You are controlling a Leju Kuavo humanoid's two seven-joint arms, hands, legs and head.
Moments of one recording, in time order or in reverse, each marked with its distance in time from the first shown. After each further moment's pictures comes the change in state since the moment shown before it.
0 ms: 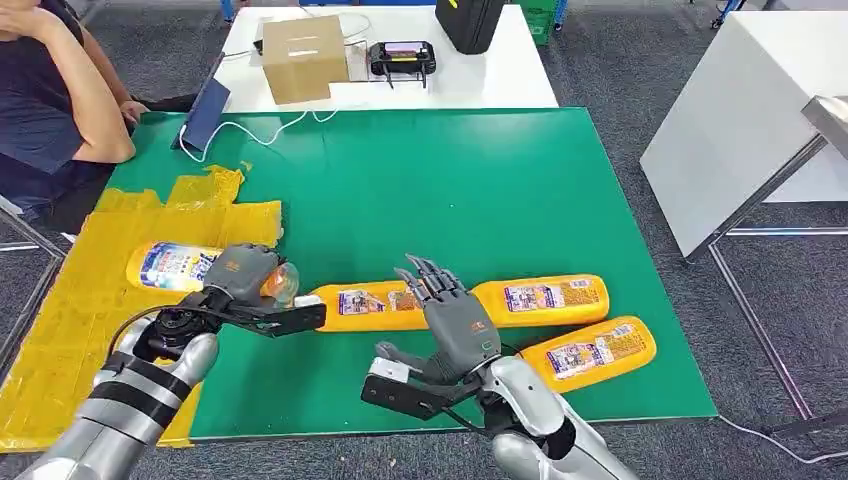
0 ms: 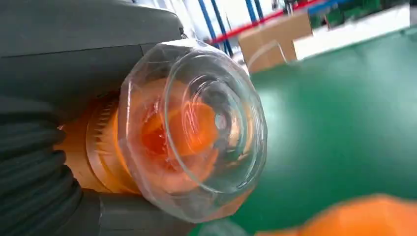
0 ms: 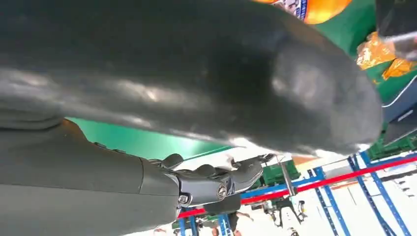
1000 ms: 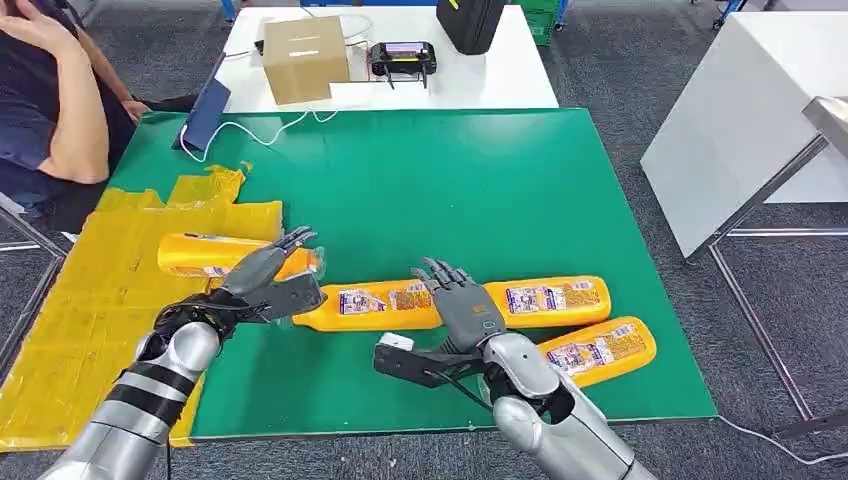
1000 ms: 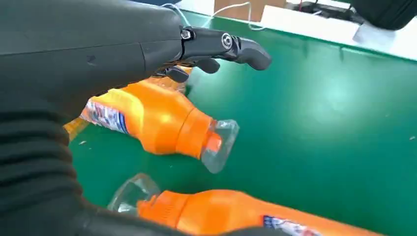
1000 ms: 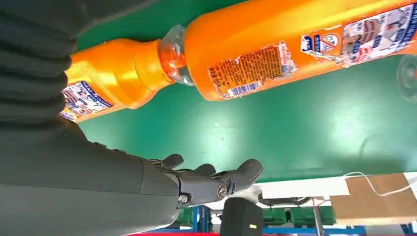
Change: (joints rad) left arm 0.028 -0.076 0.131 -0.015 0.454 -0.100 -0.107; right arm -0.073 0.040 -0.081 0.178 0.034 0.181 0.006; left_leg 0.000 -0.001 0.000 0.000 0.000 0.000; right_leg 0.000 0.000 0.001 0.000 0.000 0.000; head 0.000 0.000
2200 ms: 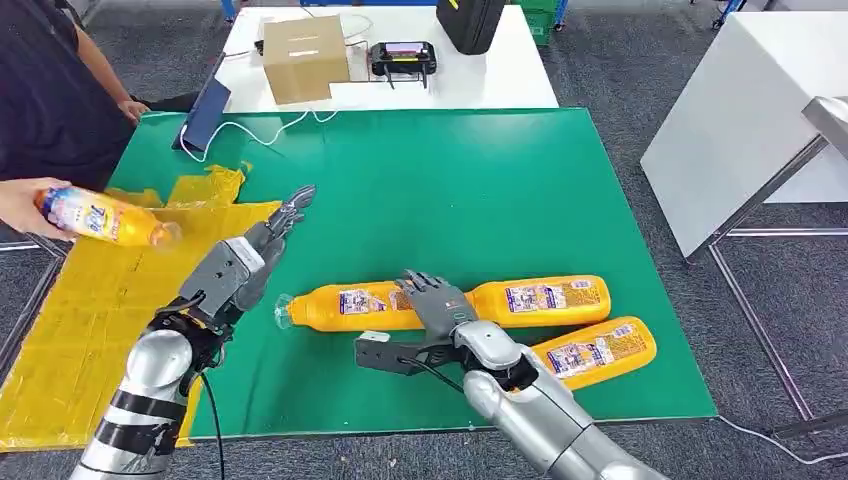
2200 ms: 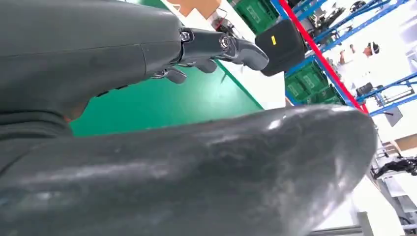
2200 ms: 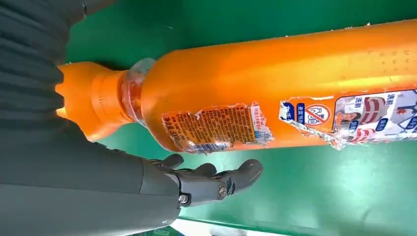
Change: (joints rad) left arm 0.135 -0.083 0.090 -0.377 0.531 -0.091 0.033; right arm -0.133 0.129 0.020 0.340 0.030 0.063 -0.061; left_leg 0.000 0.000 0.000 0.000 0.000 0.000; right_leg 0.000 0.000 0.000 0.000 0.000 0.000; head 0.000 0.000
